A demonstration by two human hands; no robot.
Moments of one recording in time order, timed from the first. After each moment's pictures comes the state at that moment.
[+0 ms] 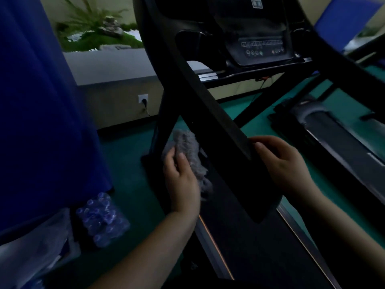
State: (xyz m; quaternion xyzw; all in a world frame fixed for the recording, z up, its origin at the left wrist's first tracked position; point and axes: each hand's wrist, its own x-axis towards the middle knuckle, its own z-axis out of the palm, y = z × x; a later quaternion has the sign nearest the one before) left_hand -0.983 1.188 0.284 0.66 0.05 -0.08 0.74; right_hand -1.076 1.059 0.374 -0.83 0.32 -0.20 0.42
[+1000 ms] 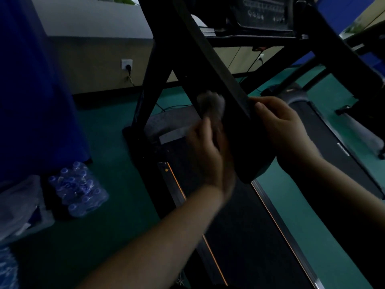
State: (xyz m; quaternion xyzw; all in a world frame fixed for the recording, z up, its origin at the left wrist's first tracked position) left_hand -1.043 1.136 0.273 0.59 -0.03 0.01 0.81; right_hand -1.080 1.070 0.380 -0.82 0.34 -0.18 0.43
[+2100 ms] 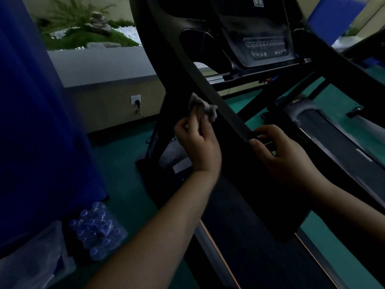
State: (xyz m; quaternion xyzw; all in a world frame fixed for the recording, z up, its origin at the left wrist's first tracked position) left_hand -0.898 1.114 0.289 0.64 -0.09 0.04 0.77; right_hand -1.023 1.061 0.385 -0.92 0.30 -0.10 0.24
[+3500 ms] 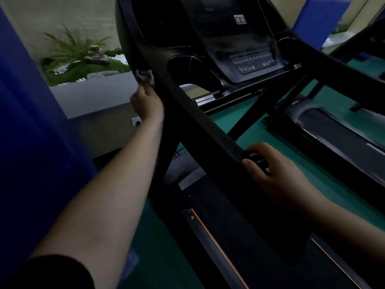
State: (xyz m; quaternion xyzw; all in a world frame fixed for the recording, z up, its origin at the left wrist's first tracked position) left_hand -0.688 1.099 0.324 0.78 -0.04 0.02 0.63; right_hand -1.024 1.055 0.379 -0.92 0.30 -0.10 0.24
